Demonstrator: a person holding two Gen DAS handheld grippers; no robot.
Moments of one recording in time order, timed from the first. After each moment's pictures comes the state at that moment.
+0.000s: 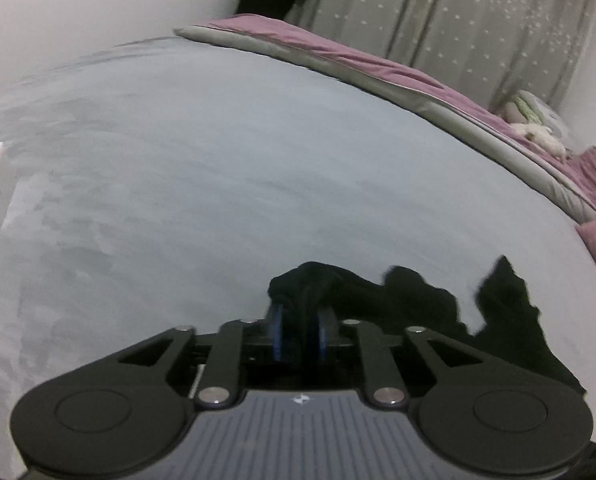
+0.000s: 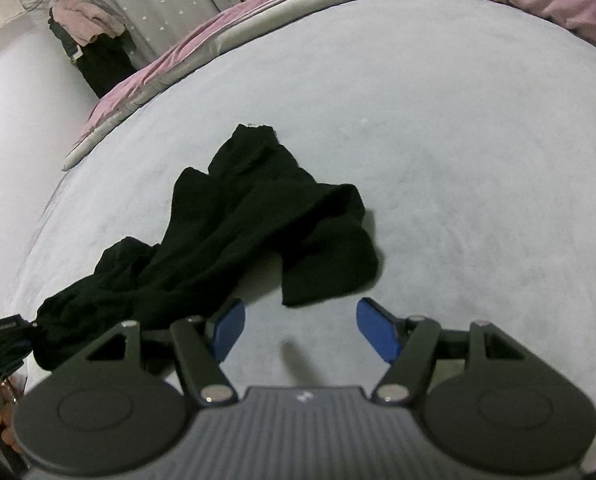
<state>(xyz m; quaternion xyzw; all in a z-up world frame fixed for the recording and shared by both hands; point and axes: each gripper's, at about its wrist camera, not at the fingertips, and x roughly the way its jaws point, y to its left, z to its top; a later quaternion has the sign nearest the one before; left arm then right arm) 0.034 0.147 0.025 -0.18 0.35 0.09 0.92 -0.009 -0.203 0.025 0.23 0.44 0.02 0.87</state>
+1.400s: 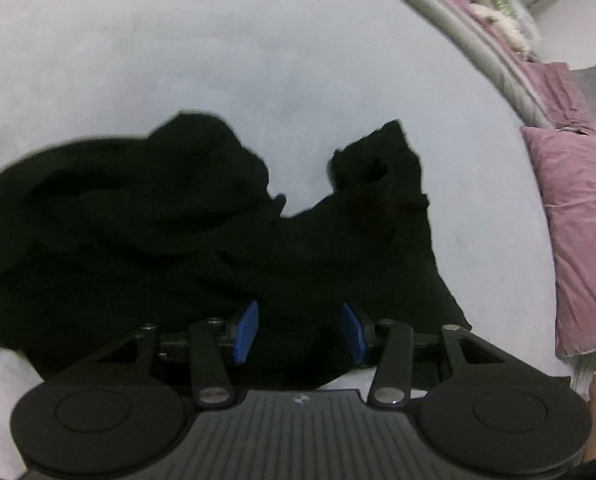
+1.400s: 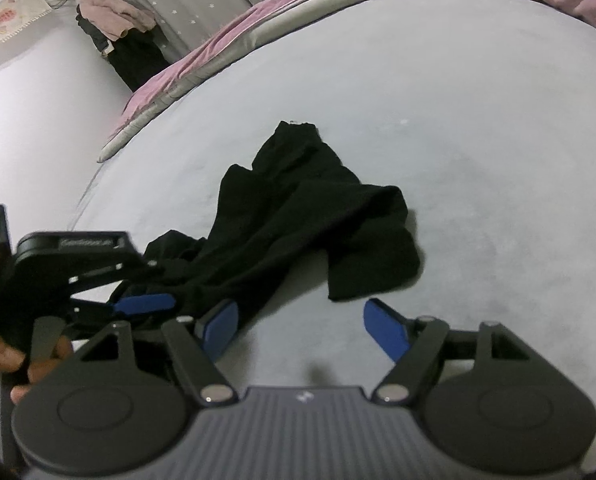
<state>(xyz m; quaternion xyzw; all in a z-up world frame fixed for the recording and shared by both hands) 0.103 0.041 0.017 -0.26 0.55 -0.02 0.79 -0.010 -0.202 0.039 0.25 0.44 0.08 0.86</state>
